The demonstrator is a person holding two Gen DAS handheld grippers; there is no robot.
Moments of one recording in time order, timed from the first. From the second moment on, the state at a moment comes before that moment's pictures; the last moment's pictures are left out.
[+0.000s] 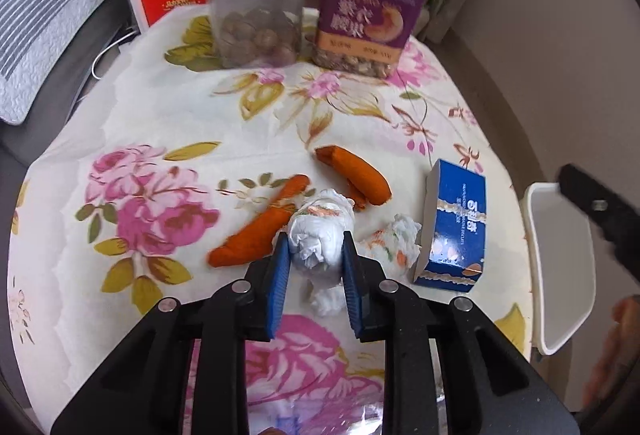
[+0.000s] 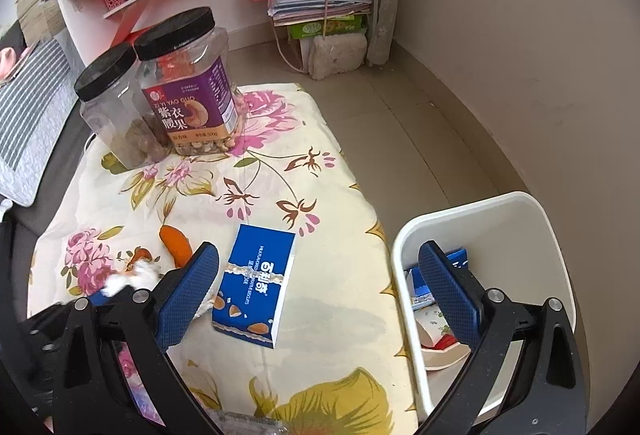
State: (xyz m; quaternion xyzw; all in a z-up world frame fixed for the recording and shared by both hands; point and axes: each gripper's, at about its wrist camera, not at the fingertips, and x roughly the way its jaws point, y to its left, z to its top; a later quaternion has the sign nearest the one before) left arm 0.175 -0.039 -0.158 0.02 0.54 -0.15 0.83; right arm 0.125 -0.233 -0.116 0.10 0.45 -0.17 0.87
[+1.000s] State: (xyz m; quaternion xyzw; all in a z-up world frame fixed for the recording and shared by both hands) left arm 0.159 0.130 -0.052 -0.09 0.44 -0.06 0.89; right arm 0.215 -0.055 -0.207 0.09 0.56 -0.09 0.82
